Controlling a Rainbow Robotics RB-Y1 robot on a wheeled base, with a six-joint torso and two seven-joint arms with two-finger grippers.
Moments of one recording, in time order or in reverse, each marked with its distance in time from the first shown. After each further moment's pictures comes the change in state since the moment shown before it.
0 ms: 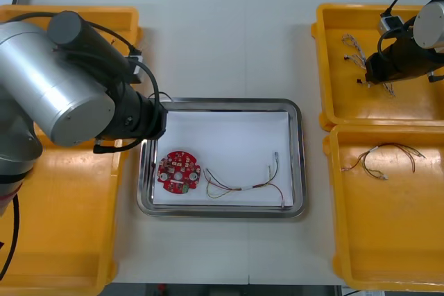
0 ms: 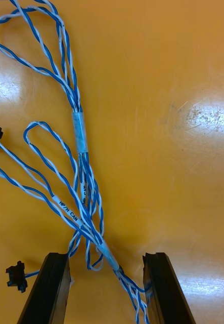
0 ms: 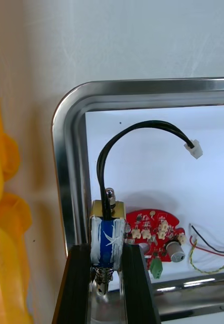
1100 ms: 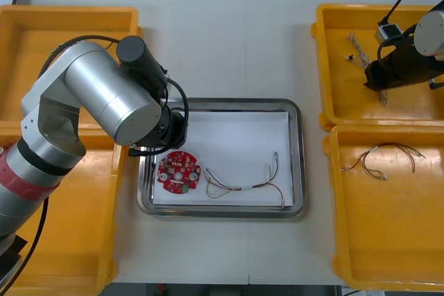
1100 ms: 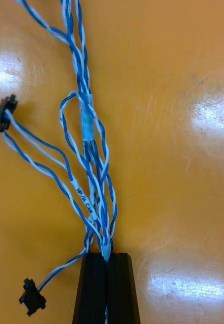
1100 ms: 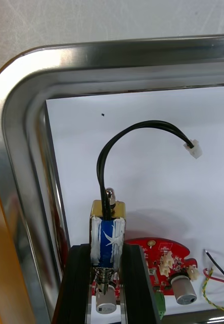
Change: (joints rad) right arm 0.029 -0.003 0.000 0.000 -0.027 -0.010 0.054; left arm -0.062 -0.062 -0.142 0.232 -0.057 -0.083 -0.004
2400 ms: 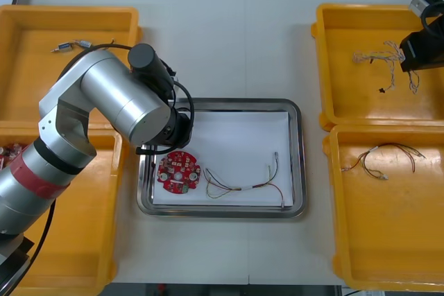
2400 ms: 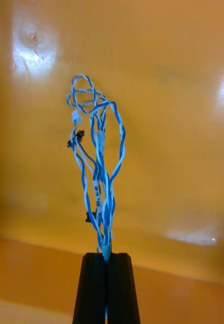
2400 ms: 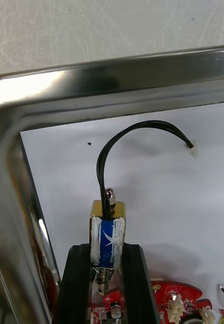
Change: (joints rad) right arm -0.028 -0.031 -0.319 -0.195 0.008 0.493 0.063; left arm -0.011 -0.029 -0.026 0.103 -0.037 -0.101 -0.084
